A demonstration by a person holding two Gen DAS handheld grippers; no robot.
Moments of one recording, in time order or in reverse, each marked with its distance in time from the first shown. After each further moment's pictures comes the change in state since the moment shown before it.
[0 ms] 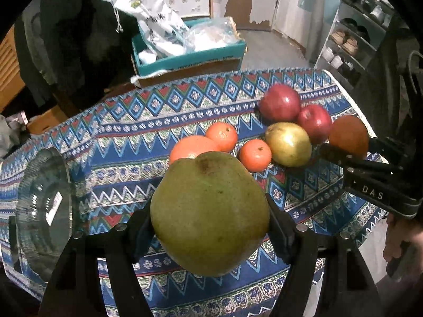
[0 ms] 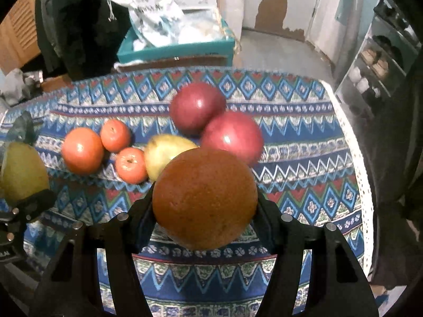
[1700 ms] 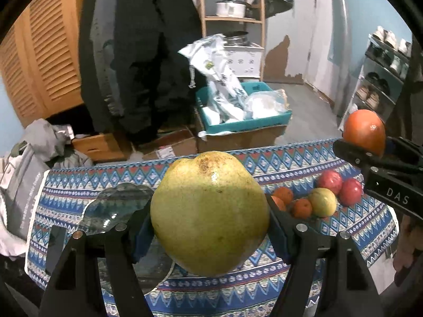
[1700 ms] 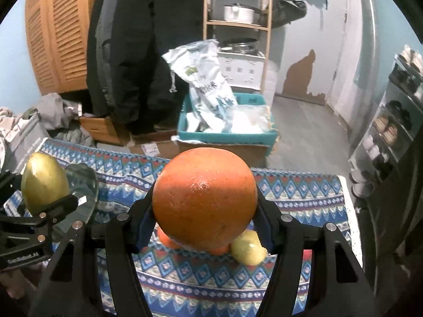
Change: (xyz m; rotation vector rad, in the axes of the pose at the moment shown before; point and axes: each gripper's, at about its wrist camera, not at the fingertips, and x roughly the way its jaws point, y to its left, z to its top) left arm -0.109 0.107 0.015 -0.130 -0.257 0.147; right arm -0.104 0.109 0.079 -0.123 -0.291 0.083
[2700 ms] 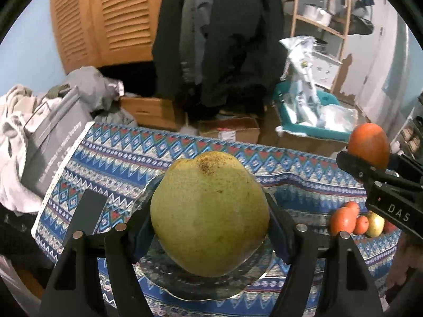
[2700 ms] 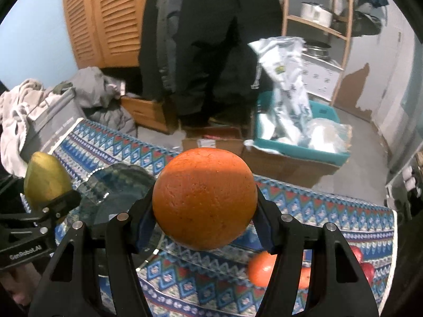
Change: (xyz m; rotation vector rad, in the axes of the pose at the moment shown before) left arm 0.026 0.152 -0.028 -0.261 0.075 0.161; right arm 0.077 0.149 0.038 -0.150 0.074 0.185
